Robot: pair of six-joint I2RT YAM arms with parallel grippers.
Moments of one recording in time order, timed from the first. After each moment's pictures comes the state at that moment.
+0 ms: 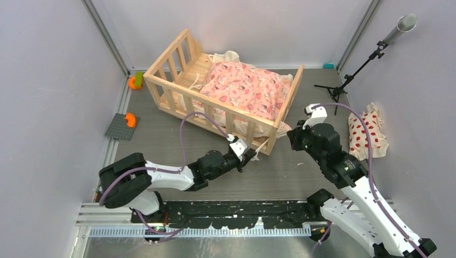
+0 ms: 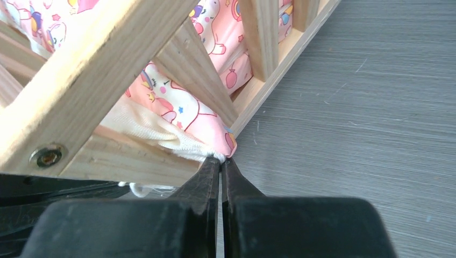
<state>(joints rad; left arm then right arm) -1.14 1.49 0.51 0.94 -0.12 -0.05 0.51 0.64 0.77 -0.55 0.19 0.32</state>
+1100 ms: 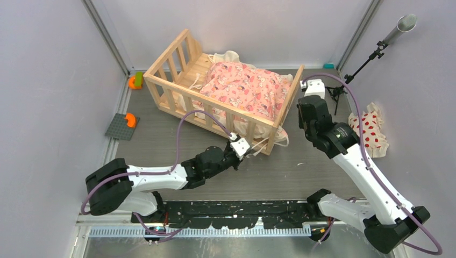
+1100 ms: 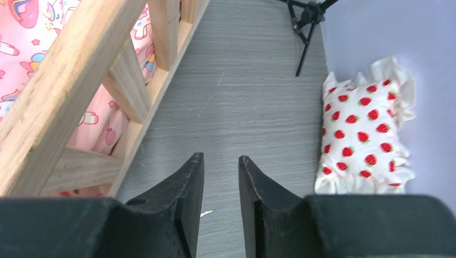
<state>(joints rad) -1.14 1.33 0.58 0.60 -0.16 0.08 0.51 1.01 1.16 -0.77 0.63 0.10</state>
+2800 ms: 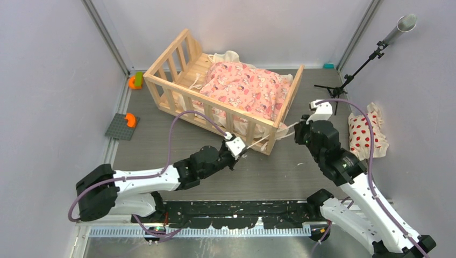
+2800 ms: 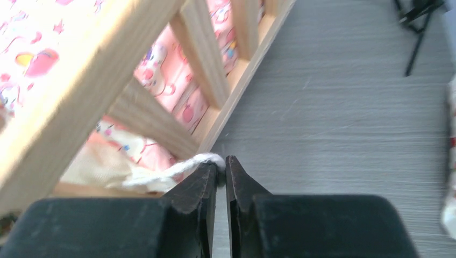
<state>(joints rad) -1.14 1.23 0.58 0.49 -0.17 0.08 0.51 0.68 0.77 -0.50 0.34 0.32</state>
